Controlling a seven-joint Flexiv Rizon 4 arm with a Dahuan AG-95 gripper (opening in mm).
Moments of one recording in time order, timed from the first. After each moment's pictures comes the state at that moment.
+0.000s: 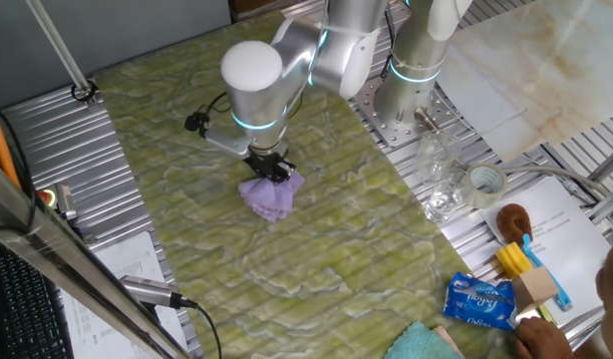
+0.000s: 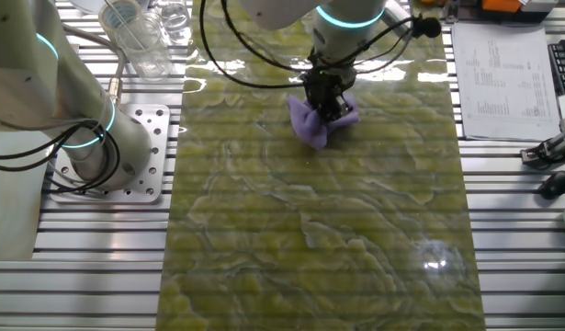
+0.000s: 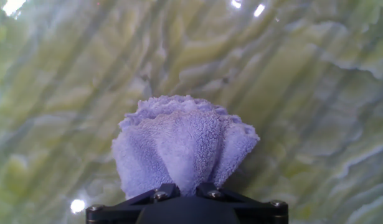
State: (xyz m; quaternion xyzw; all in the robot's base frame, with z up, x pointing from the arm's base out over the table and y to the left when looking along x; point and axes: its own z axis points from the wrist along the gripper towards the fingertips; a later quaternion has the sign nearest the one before) arm 0.437 0.063 0.035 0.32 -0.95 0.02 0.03
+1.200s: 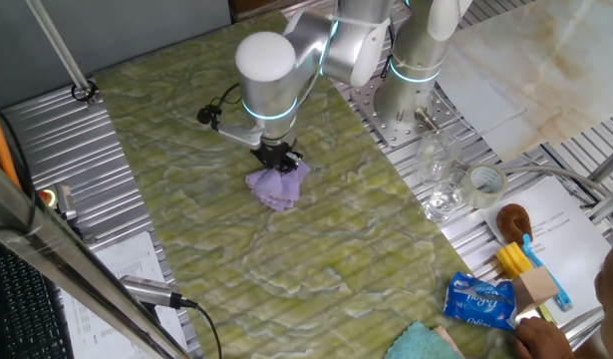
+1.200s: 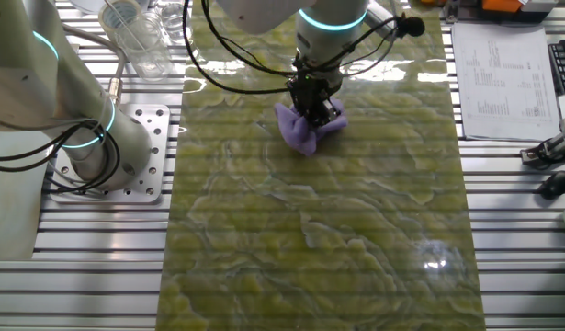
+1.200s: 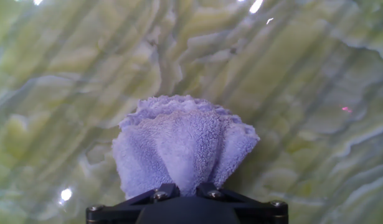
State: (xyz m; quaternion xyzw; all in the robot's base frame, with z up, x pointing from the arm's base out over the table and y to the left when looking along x) arm 0.412 0.051 0.036 0.31 -0.95 0.02 0.03
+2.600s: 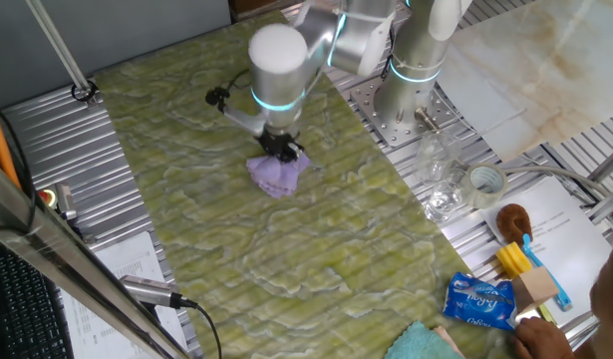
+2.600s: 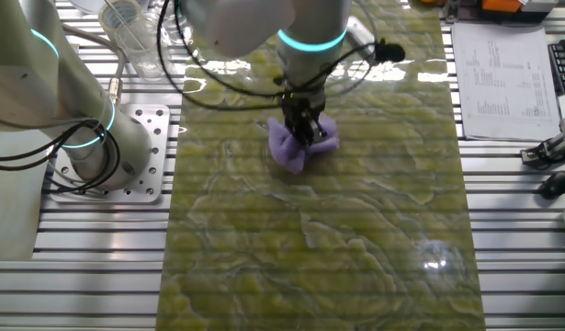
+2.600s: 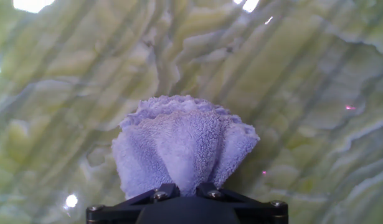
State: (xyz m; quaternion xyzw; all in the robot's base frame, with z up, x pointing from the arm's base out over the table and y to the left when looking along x) arm 0.392 0.003 0.031 0.28 -0.96 0.05 0.02
